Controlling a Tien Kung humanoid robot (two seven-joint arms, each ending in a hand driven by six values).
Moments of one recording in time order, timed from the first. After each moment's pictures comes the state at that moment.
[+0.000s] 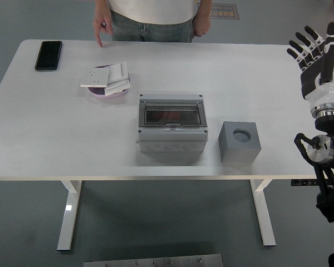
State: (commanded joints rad) left arm -0.13 0.52 -0.53 -0.41 0.08 0.15 0.14; right arm 0.31 -0.21 1.51 1.31 -0.81 -0.17 0.18
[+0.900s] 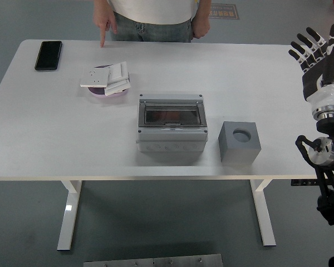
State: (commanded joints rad) left arm -0.14 0.53 -0.55 -0.41 0.13 0.15 0.17; right arm 0.29 -0.21 1.52 1.34 -0.83 -0.18 0.17
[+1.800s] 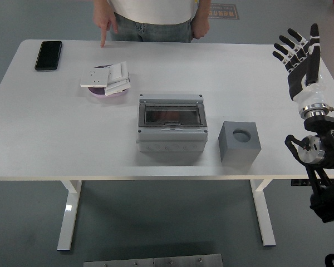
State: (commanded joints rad) left arm -0.10 0.51 -0.51 -0.41 0.04 0.15 0.13; right arm 0.33 -0.20 1.45 1.32 -0.83 -0.18 0.16
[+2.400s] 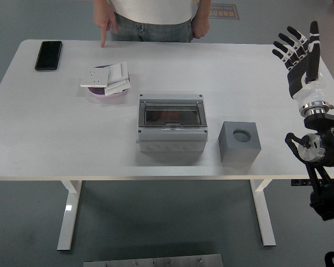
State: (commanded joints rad) left arm -0.10 0.49 -0.51 -0.41 0.05 0.15 0.13; right arm 0.34 -0.20 1.45 1.32 -0.83 -0.18 0.15
